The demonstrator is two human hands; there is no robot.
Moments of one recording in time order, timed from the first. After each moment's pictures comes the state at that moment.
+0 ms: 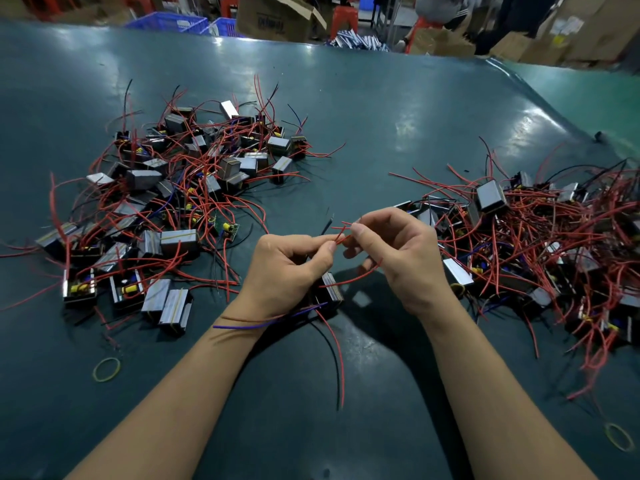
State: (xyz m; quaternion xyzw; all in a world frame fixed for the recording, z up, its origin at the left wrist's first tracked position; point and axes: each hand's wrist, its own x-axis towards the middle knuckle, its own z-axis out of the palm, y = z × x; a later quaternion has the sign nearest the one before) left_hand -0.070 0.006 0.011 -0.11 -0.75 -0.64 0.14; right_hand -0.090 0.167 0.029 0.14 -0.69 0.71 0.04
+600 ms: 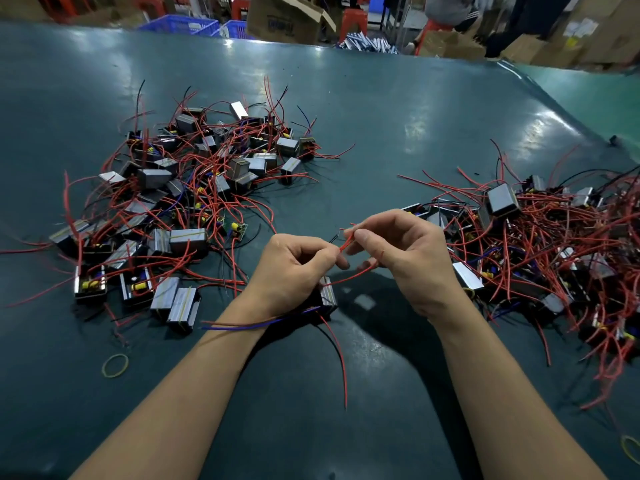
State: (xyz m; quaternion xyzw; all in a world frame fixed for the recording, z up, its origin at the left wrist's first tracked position) left_hand -0.075 -0.002 0.008 -0.10 -0.77 -0.62 0.08; right_hand -0.093 0.168 0.029 0.17 -0.69 0.71 0.02
